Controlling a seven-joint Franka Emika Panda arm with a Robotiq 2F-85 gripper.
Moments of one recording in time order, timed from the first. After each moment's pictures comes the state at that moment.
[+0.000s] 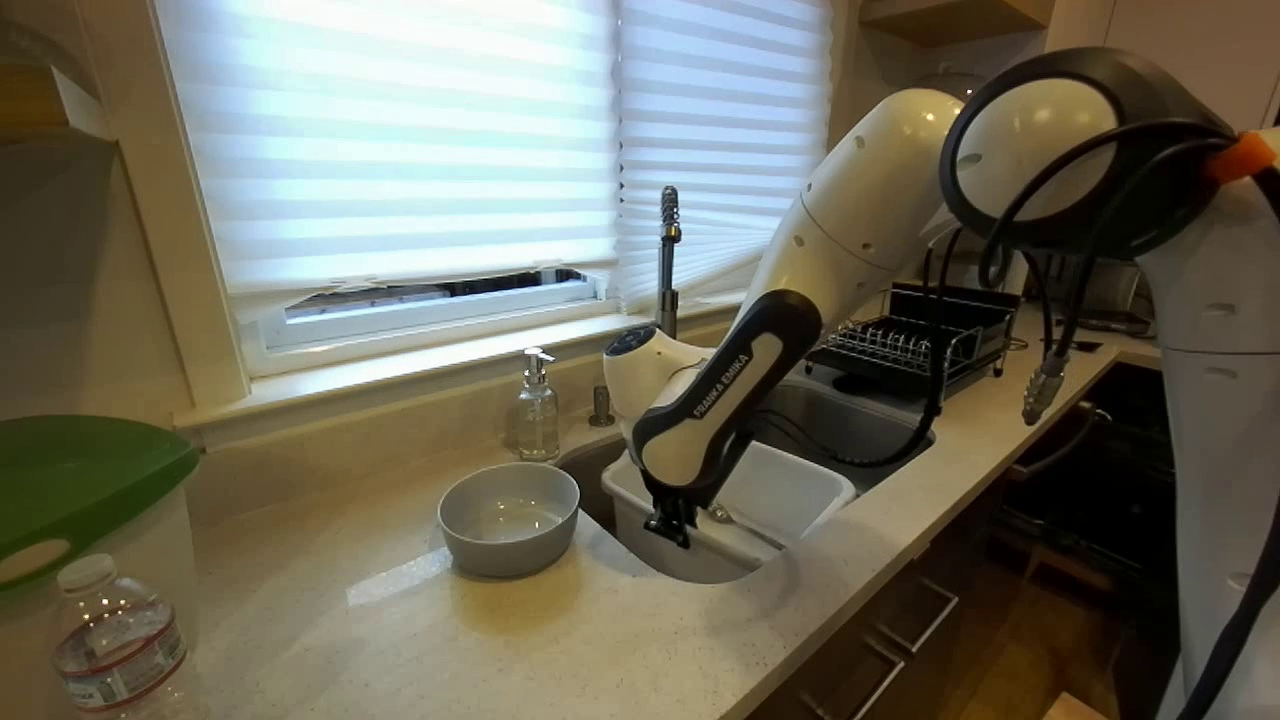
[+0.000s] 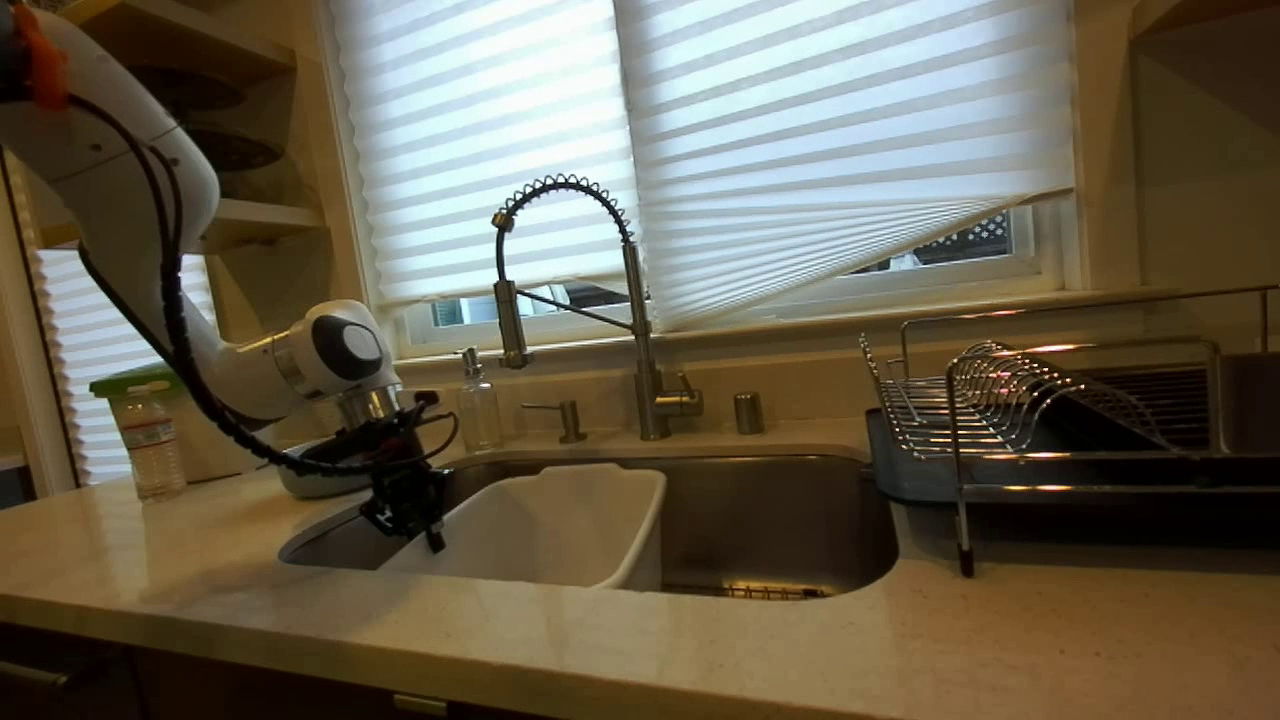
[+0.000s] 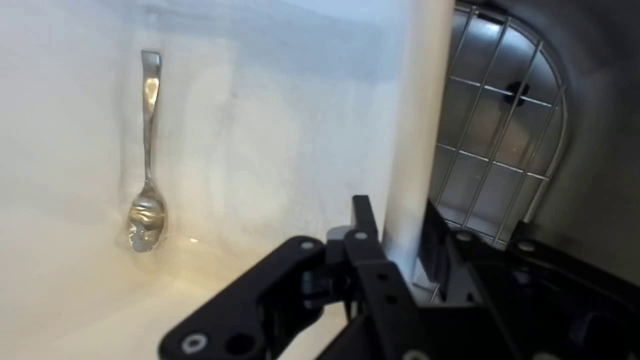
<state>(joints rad) 0.11 0.31 0.02 -2.17 -0.50 2.41 0.13</state>
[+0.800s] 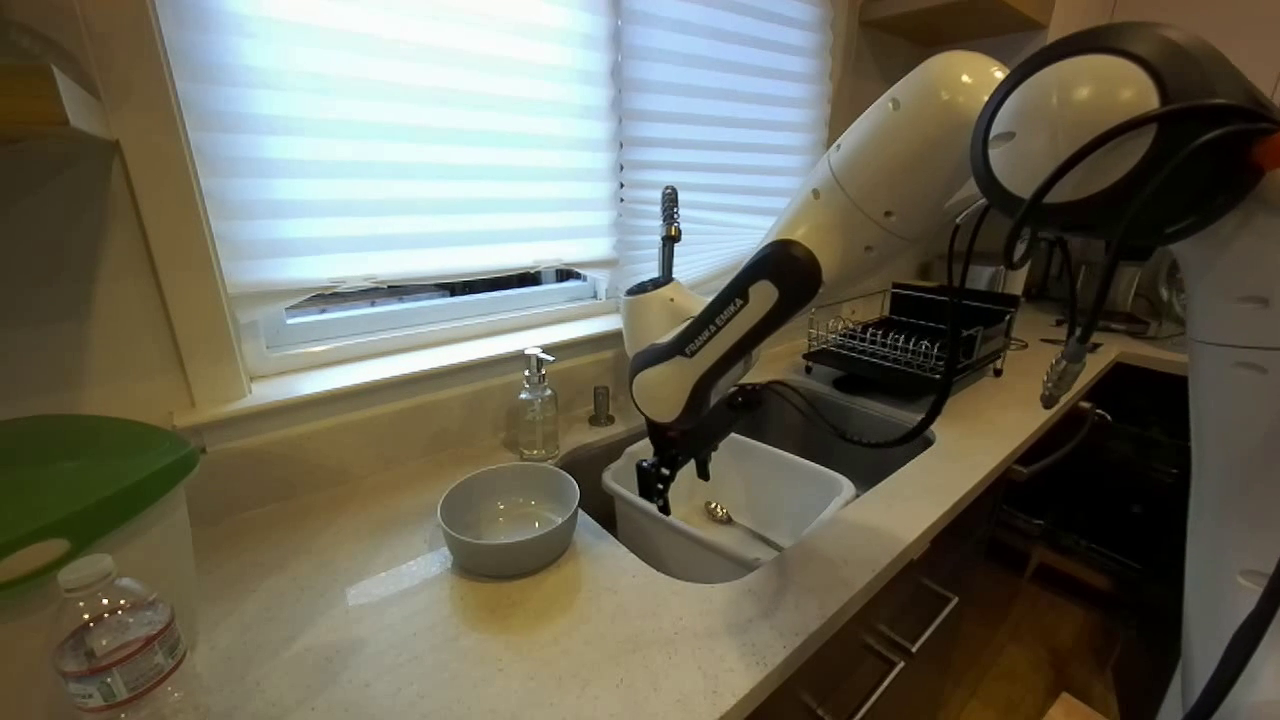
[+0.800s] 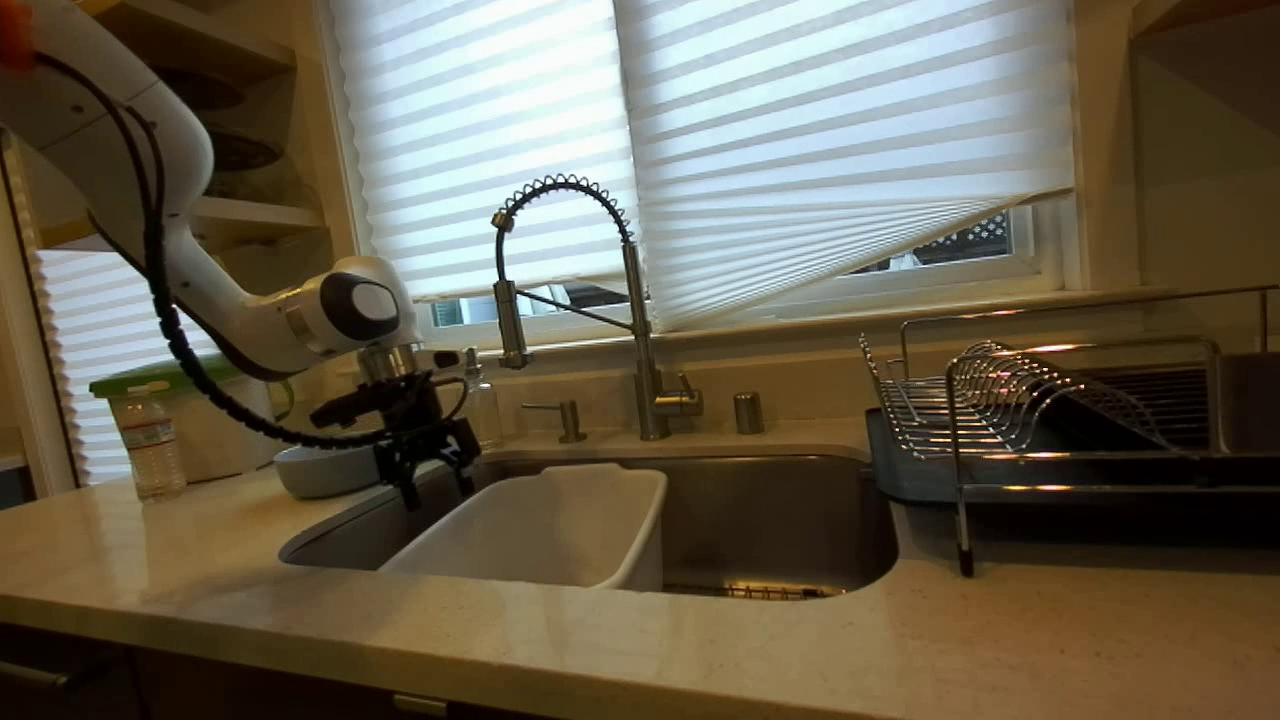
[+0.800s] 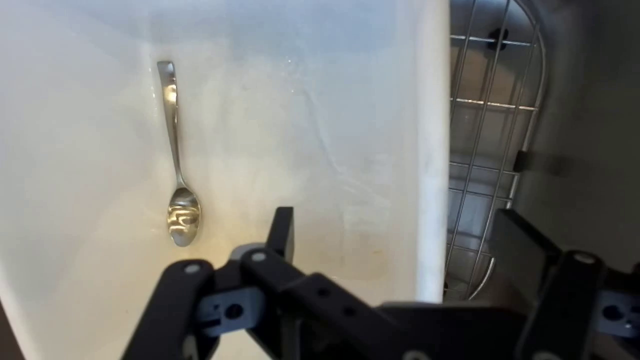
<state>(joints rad) 0.09 0.25 0.00 -2.10 -0.32 2.34 0.11</state>
